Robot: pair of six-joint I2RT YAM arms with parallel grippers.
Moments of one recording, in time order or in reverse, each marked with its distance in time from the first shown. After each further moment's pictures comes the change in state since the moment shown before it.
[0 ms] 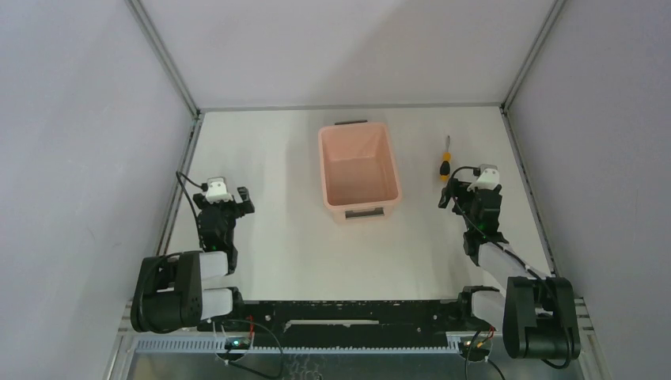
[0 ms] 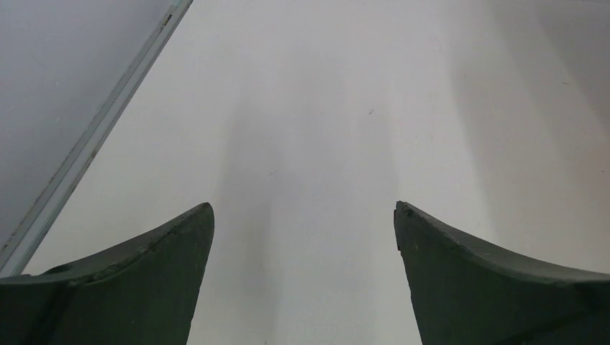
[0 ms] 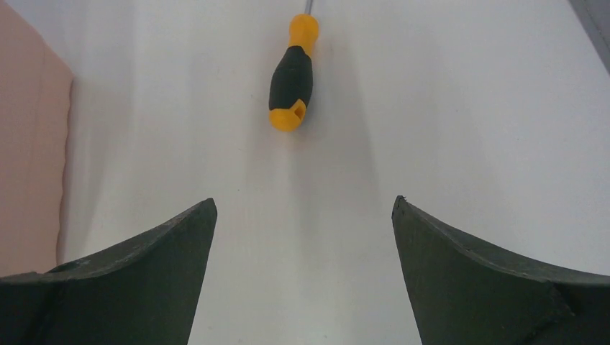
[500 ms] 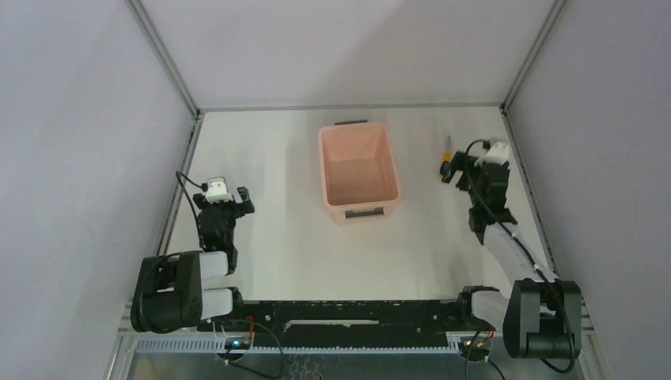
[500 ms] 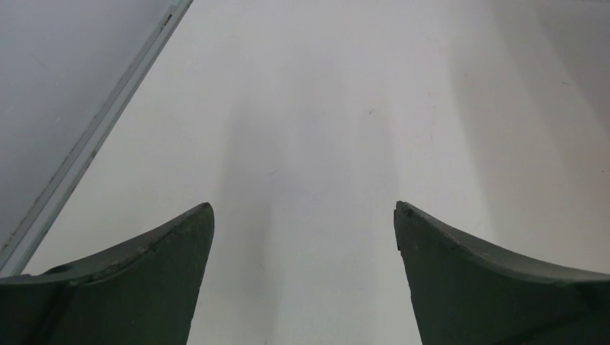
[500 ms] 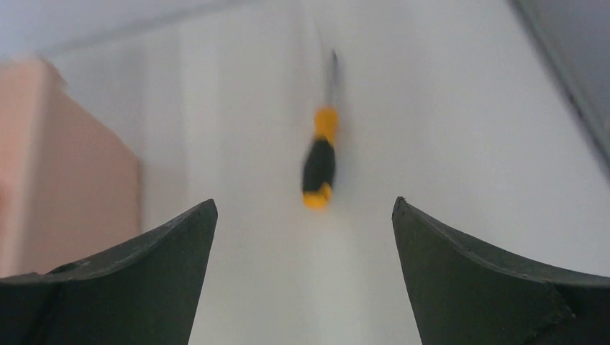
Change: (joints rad) left arm 0.000 0.000 0.000 0.000 0.000 0.000; right arm 0.003 -0.002 0.197 -0.171 0.011 0.065
